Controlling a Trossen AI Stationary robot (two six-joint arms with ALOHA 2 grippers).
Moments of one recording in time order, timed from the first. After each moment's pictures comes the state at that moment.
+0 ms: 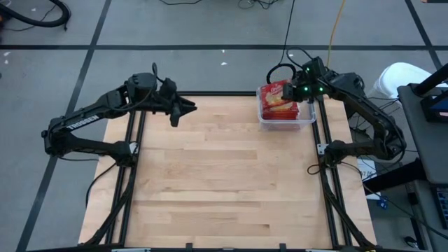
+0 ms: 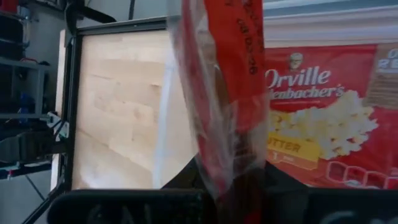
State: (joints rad) left arm 0.40 1.07 1.21 -0.53 0.23 -0.32; right arm -1.00 1.20 1.06 -0.81 -0.42 0.64
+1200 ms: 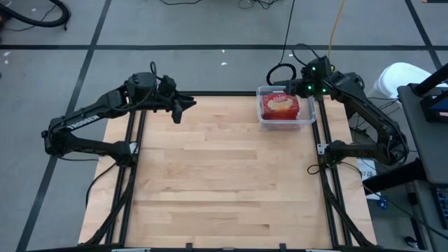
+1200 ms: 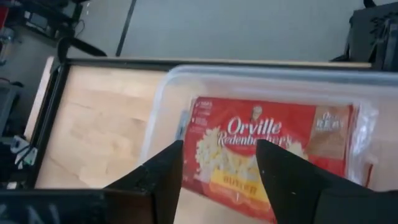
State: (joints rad) left arm 0.41 1.07 1.21 -0.52 0.11 -0.29; right arm -1.01 1.13 1.05 -0.74 -0.26 0.55
